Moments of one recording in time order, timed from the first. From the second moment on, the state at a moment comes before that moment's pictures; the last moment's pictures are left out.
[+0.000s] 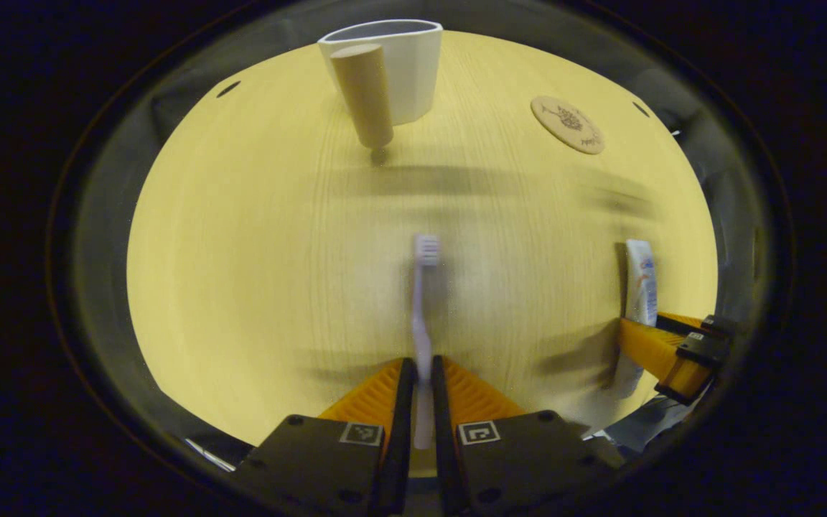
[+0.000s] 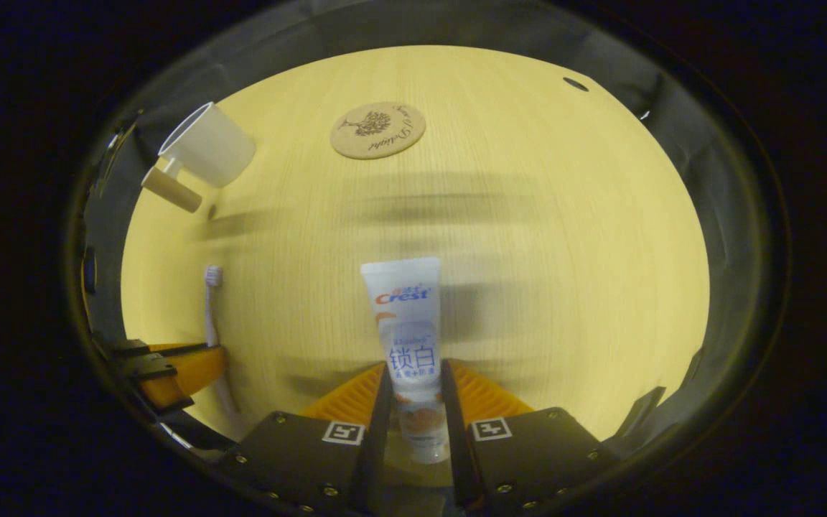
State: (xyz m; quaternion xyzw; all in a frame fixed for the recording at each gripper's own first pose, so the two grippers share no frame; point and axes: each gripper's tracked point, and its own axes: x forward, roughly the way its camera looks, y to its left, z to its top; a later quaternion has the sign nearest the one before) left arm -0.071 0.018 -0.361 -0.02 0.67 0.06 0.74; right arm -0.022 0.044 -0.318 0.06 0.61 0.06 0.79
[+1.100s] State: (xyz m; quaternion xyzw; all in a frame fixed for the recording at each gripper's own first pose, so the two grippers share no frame) left arm -0.058 0.027 -0.325 -0.04 0.55 0.03 0.83; right arm -0.010 0.063 -0.272 0.15 0.51 0.10 0.84
